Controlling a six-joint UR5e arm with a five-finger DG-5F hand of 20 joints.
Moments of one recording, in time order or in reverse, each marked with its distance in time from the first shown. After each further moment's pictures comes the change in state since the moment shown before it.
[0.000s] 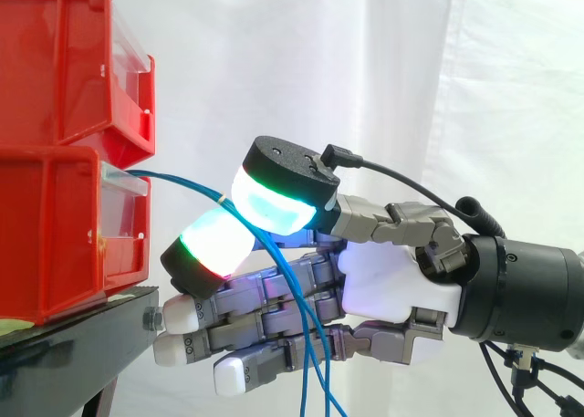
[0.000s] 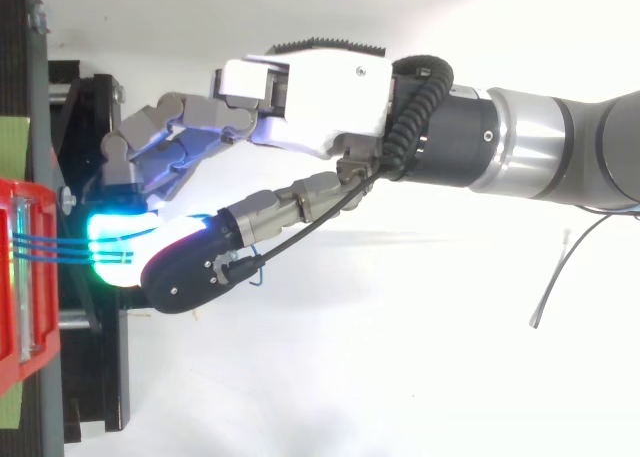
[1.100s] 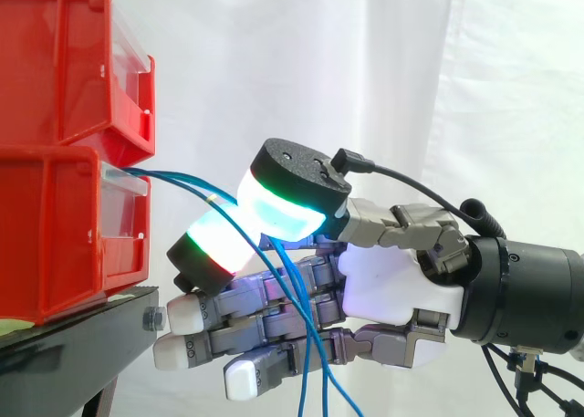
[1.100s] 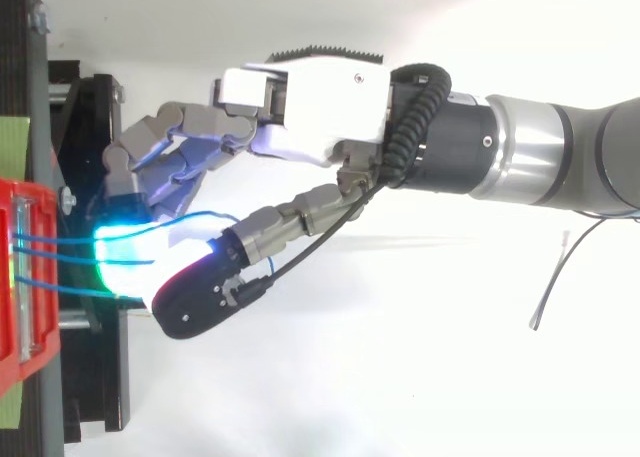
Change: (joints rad) arm 0.006 0.000 0.000 -0.005 0.003 0.035
